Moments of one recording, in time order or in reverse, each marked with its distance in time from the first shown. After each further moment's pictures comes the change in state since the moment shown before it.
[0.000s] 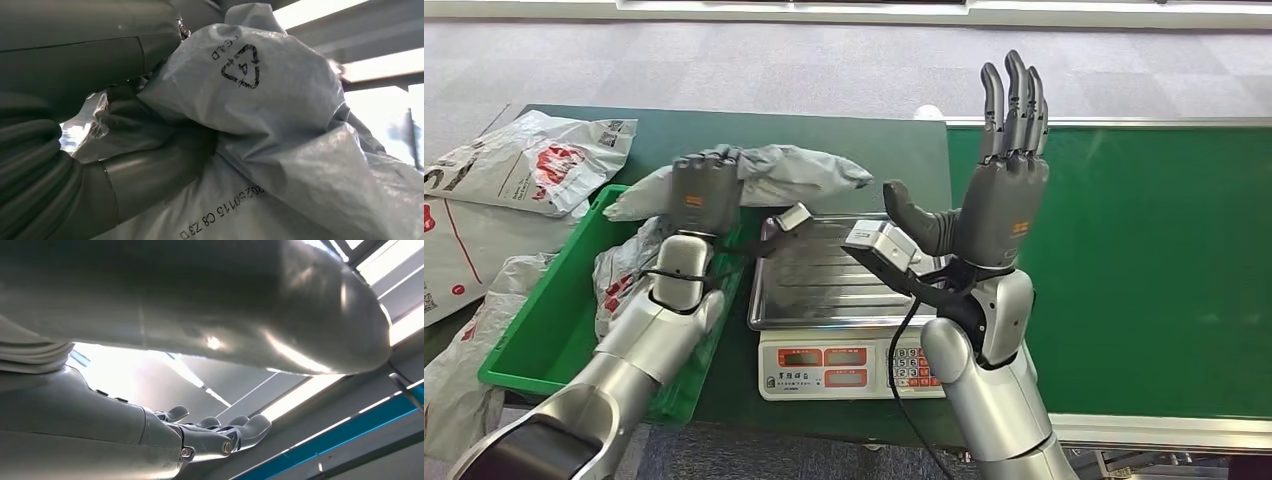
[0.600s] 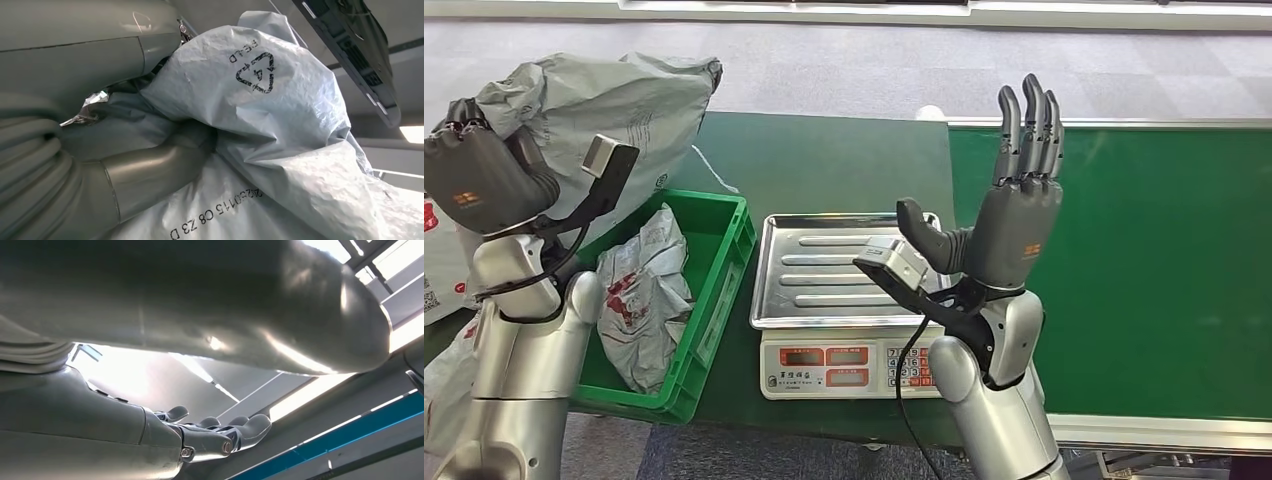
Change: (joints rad) left arm 0.182 0.162 0.339 -0.559 -0.002 0.022 0.091; right arm 0.069 0.000 -0.015 -0.060 0.030 0.000 0.008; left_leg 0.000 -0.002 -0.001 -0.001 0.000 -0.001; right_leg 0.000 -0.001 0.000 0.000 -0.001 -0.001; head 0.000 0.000
